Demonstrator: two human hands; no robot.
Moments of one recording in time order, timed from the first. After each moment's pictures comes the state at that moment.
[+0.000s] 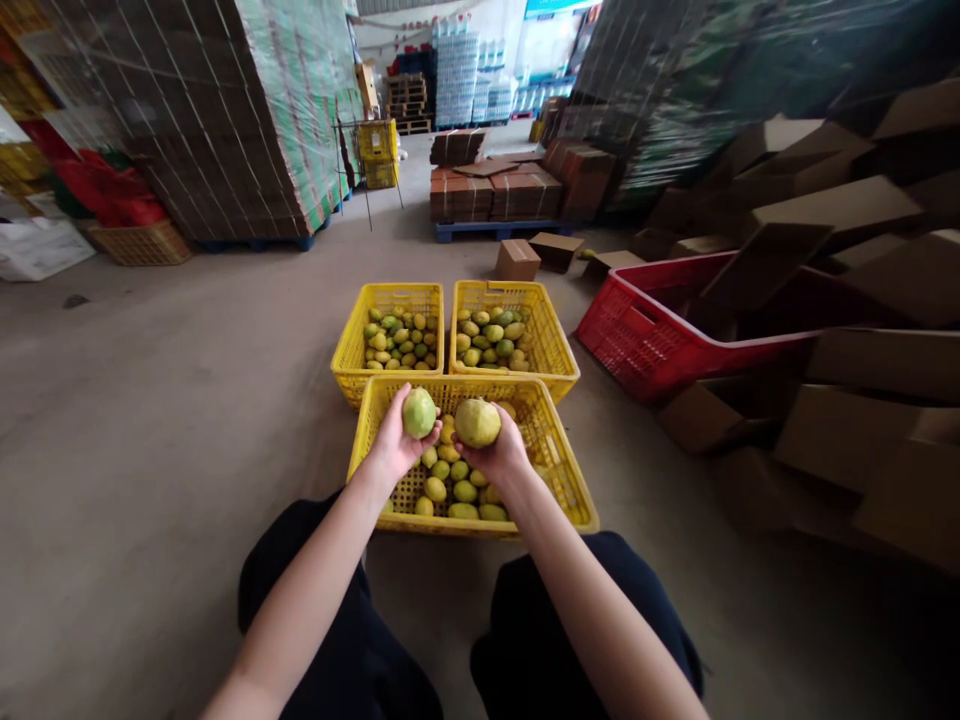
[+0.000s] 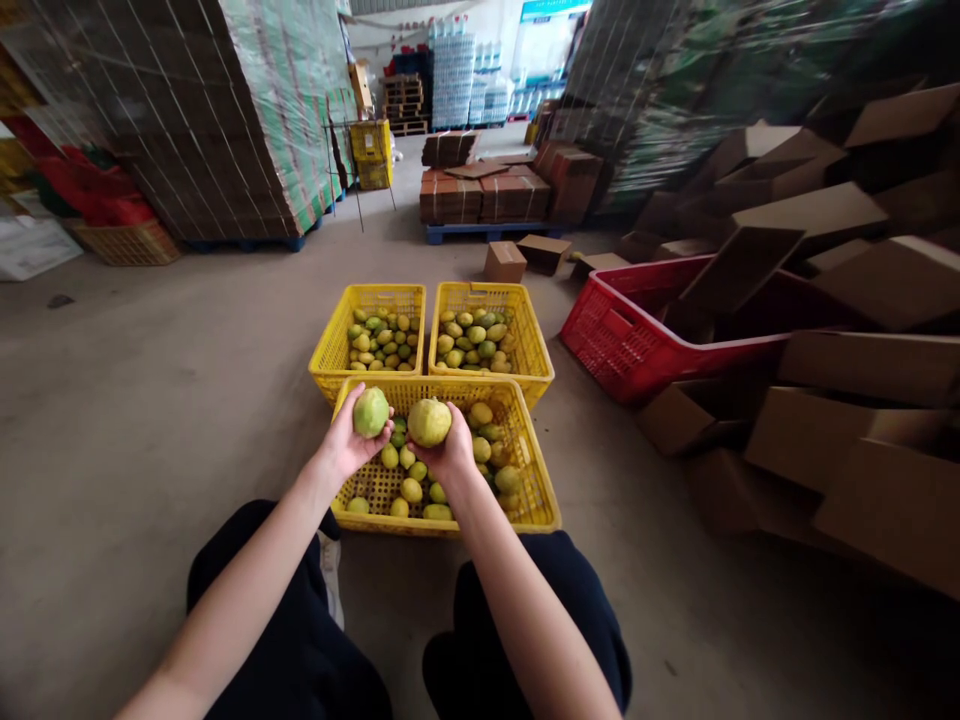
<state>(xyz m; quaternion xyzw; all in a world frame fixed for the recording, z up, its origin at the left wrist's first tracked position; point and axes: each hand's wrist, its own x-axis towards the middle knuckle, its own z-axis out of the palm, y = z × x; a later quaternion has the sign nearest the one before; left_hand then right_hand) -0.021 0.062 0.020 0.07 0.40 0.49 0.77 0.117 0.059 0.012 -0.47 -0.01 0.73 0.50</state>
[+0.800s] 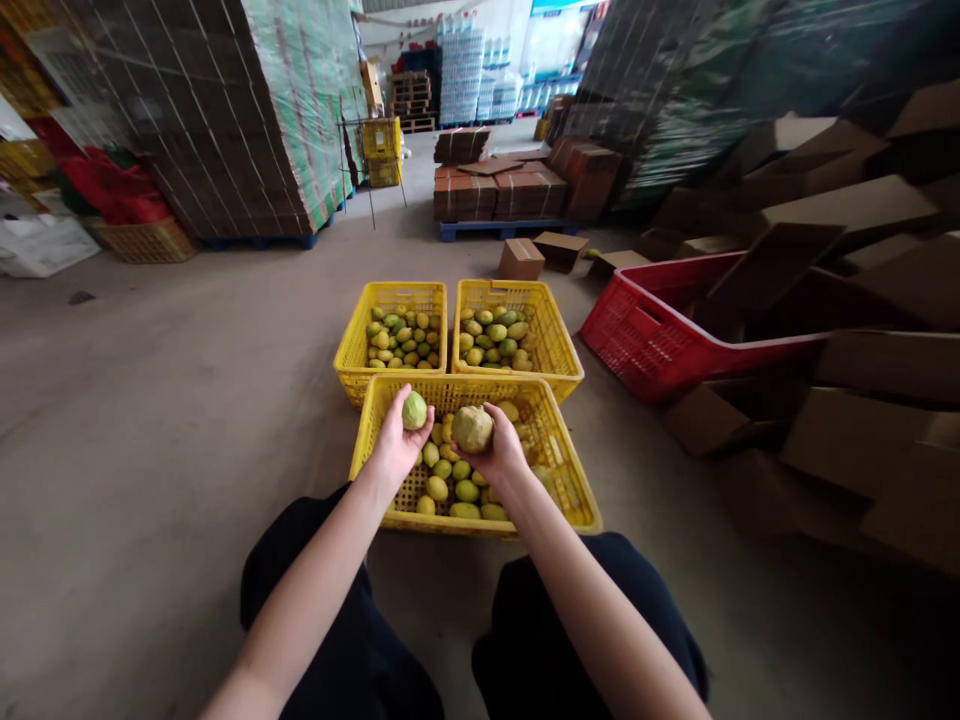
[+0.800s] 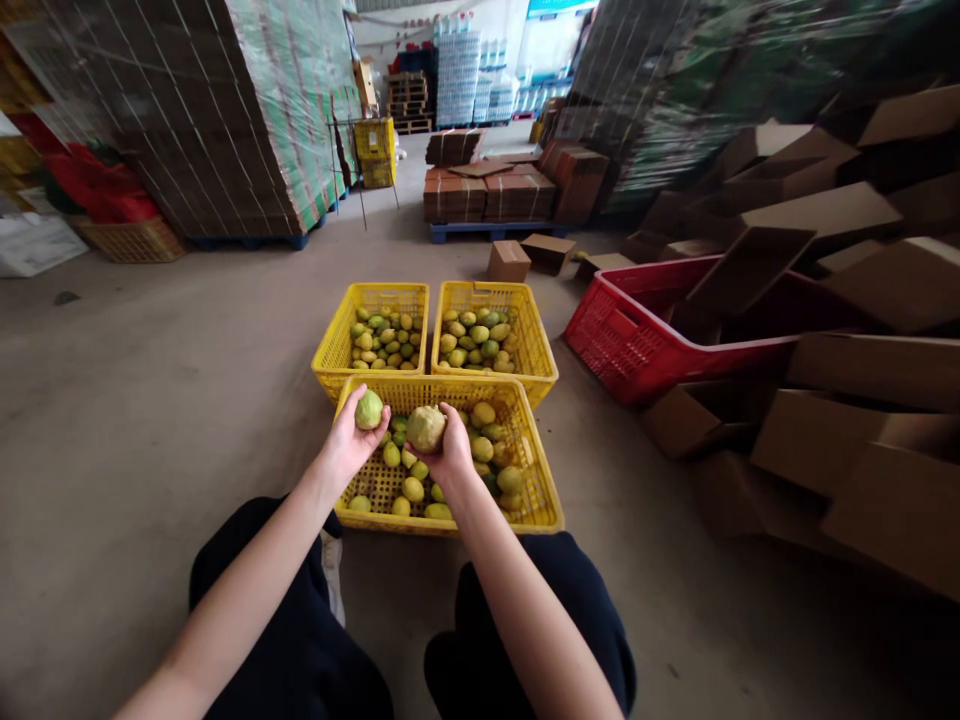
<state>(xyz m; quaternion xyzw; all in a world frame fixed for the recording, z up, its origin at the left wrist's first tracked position) -0.021 0.067 0.013 -0.03 0.40 0.59 0.70 0.111 0.058 0.009 -0.51 -0.02 0.70 0.51</state>
